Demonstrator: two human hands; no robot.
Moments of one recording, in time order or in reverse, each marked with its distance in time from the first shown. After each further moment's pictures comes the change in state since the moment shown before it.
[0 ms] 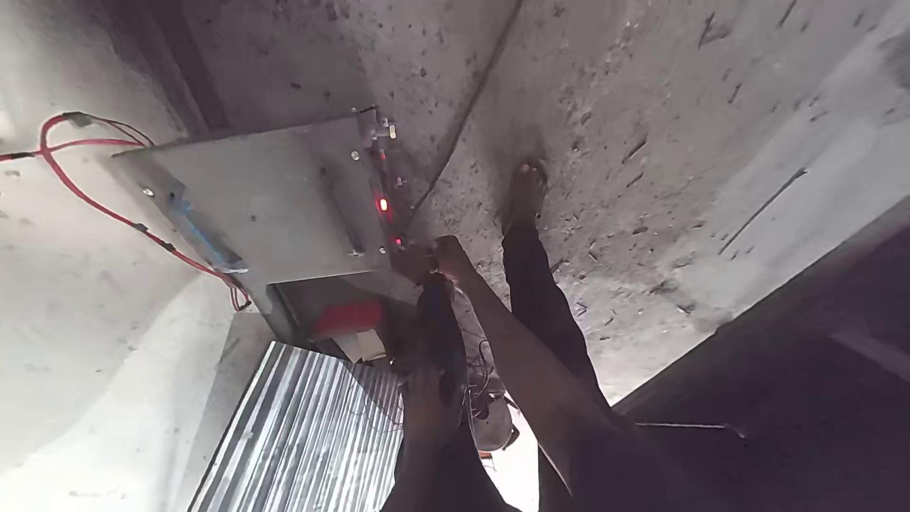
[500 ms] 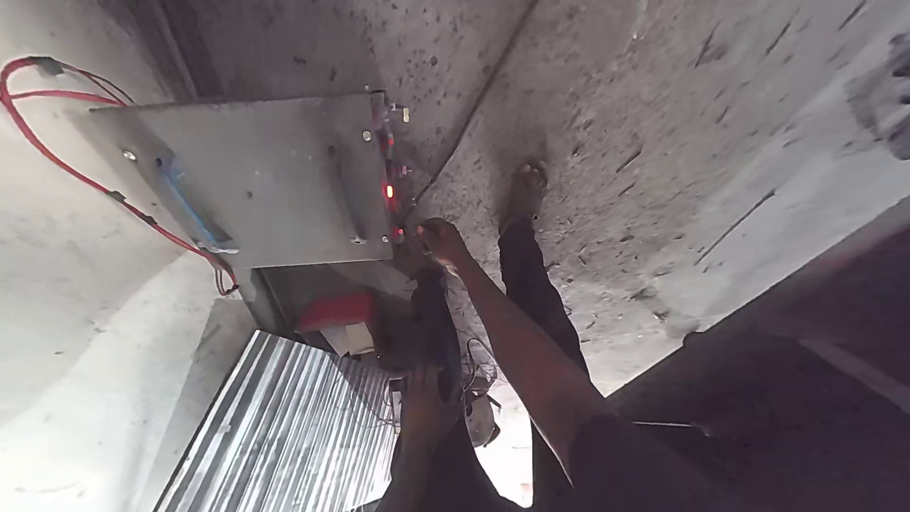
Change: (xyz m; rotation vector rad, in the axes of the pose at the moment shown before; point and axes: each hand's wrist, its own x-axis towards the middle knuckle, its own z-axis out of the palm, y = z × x) left_hand -0.005 -0.003 0.011 -0.060 0.012 0.025; right_hand 0.012 -0.030 0.011 -0.151 -0.068 -0.139
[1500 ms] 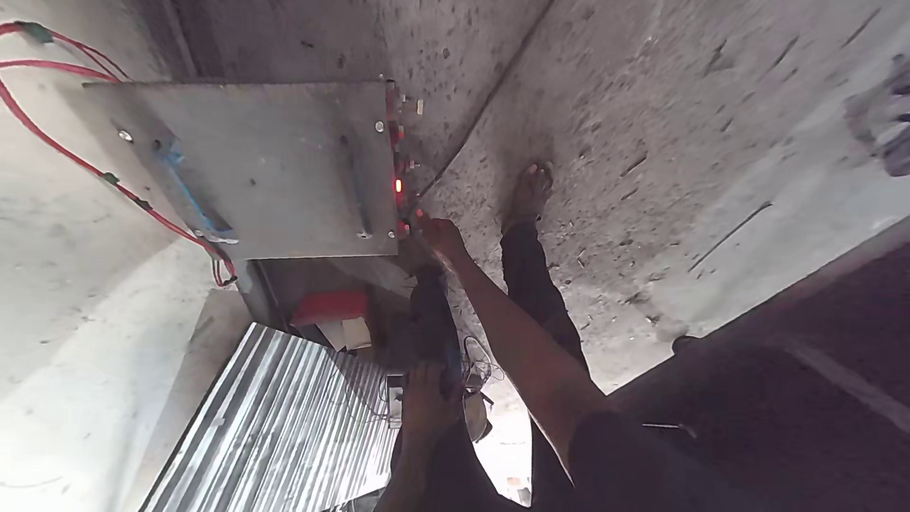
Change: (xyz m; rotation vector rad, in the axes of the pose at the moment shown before) left_hand 0.003 -0.003 -0.001 -0.050 -0.048 -0.013; right_hand 0.008 -0.015 0.014 -0.411 0.066 0.160
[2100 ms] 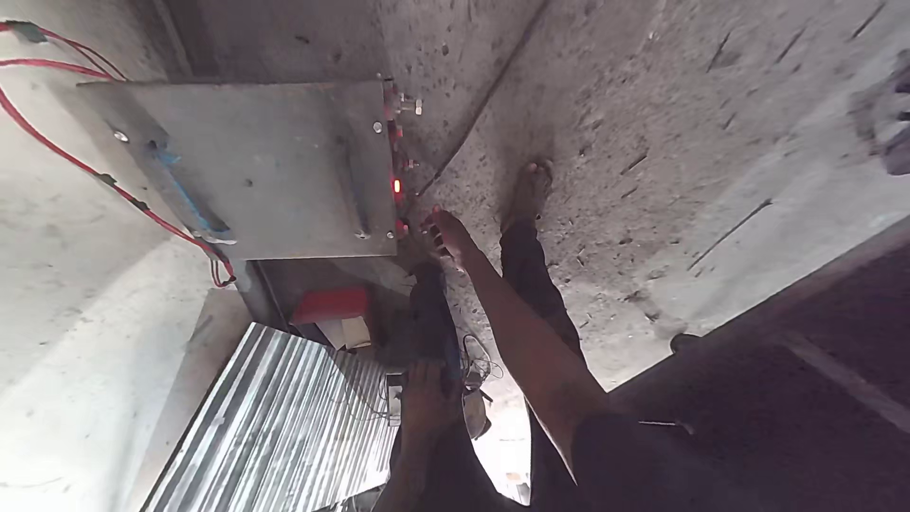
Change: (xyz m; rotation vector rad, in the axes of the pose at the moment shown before) left_hand 0.004 0.003 -0.001 0.012 0.020 0.004; right_hand 0.002 0.009 -0.017 0.347 -0.158 0.145
